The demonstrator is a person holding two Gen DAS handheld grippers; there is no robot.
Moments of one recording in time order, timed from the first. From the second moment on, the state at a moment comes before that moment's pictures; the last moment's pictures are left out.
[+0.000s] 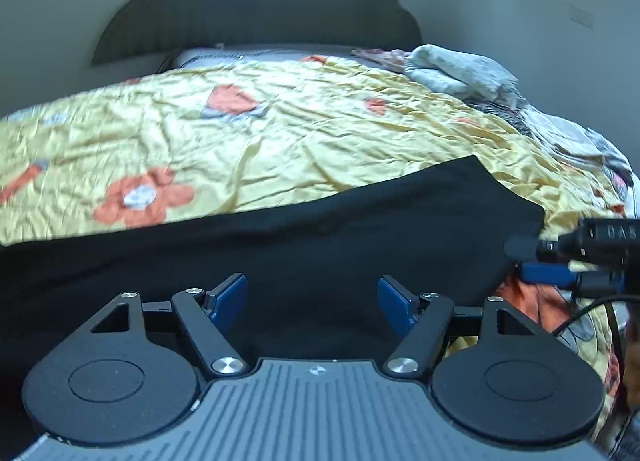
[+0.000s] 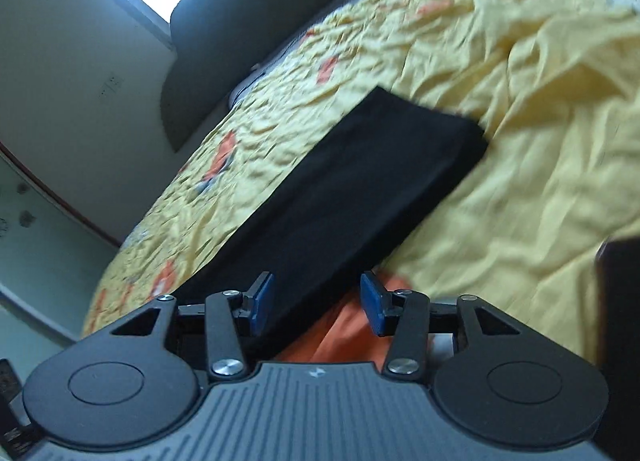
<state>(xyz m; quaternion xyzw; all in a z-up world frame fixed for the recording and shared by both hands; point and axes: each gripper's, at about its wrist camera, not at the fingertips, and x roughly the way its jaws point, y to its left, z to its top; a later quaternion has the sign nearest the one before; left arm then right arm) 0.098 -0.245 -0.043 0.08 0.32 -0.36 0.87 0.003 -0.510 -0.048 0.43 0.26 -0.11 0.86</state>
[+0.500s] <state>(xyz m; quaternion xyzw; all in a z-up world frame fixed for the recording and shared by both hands) 0.097 -0.250 -0.048 0.09 0.33 -0.36 0.87 0.016 -0.539 -0.070 0.49 0.16 -0.18 0.84</state>
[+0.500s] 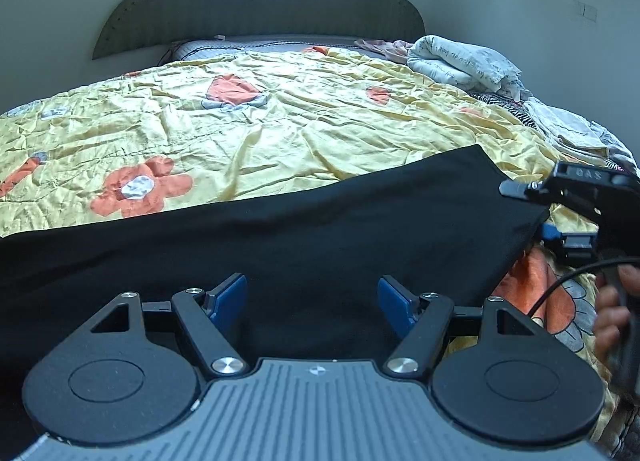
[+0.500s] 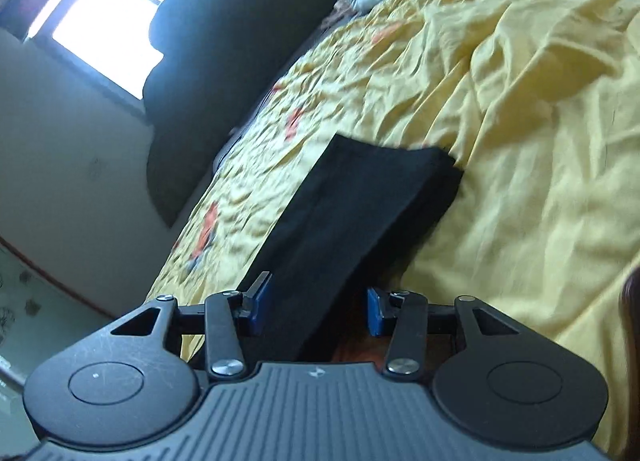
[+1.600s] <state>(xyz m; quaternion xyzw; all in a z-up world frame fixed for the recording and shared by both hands) 0.206 -0.262 -0.068 -0.32 0.54 -0.43 0.65 0.094 -0.486 -0.025 0.16 0.20 -0.18 0.95</state>
